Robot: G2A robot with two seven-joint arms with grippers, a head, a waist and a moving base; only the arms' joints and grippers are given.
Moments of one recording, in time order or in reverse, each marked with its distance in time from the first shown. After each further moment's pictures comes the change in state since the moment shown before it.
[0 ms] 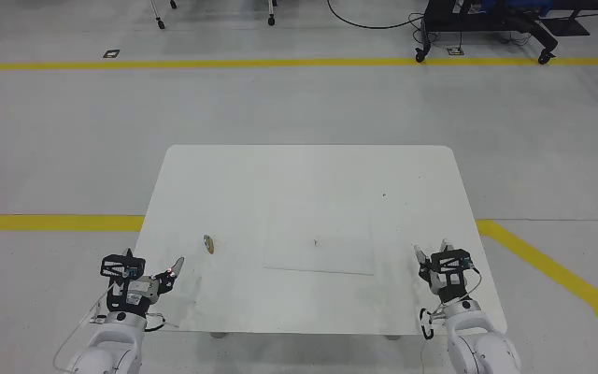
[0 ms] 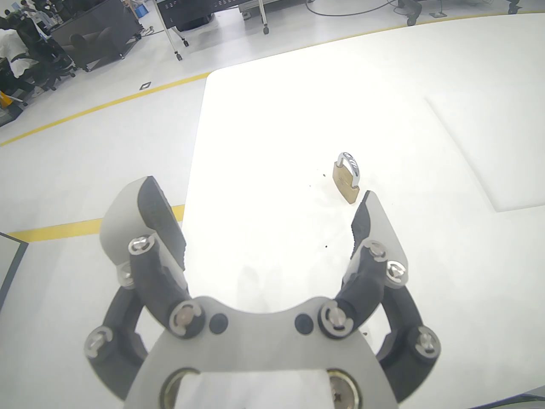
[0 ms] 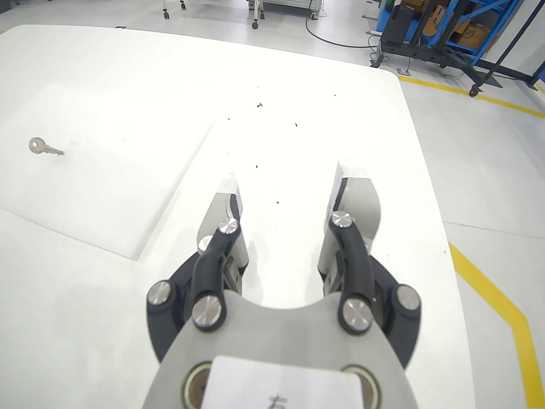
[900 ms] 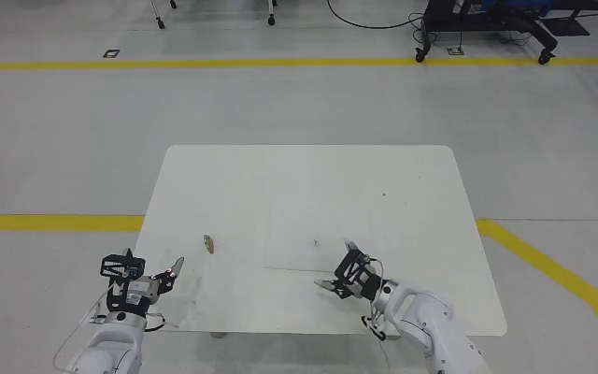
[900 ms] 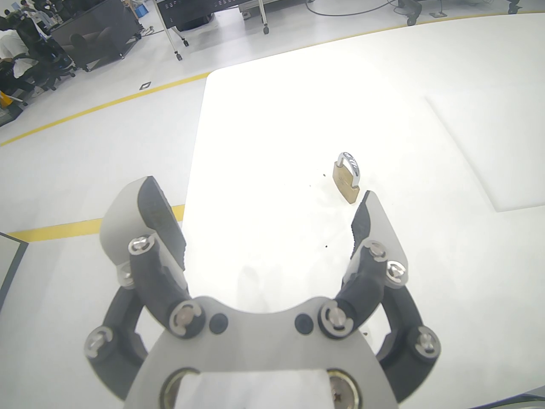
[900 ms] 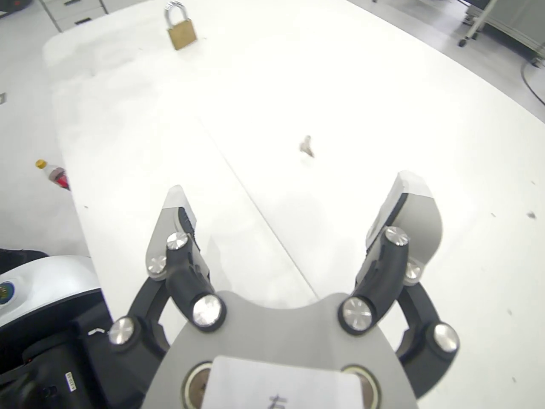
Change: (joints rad) left arm 0.000 0.000 0.000 0.000 0.000 0.000 0.000; right arm 0.321 -0.015 -0.364 0.112 -0.051 -0.537 0.139
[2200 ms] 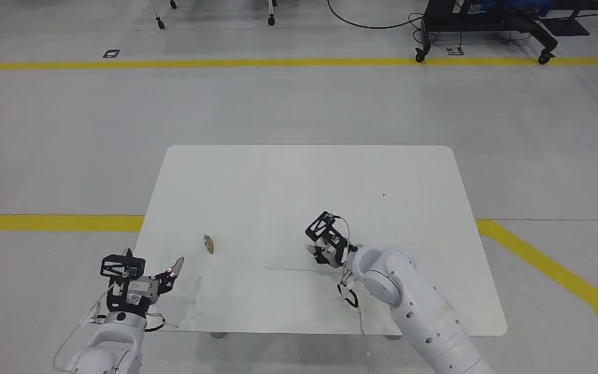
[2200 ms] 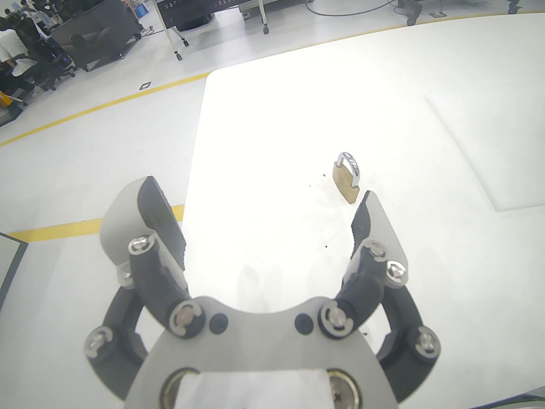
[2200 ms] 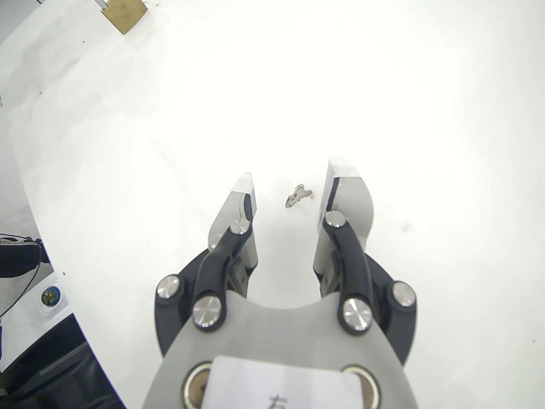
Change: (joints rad) left arm 0.000 0.000 0.000 0.000 0.000 0.000 0.000; right arm 0.370 -0.076 -0.231 0.269 0.234 0.213 0.432
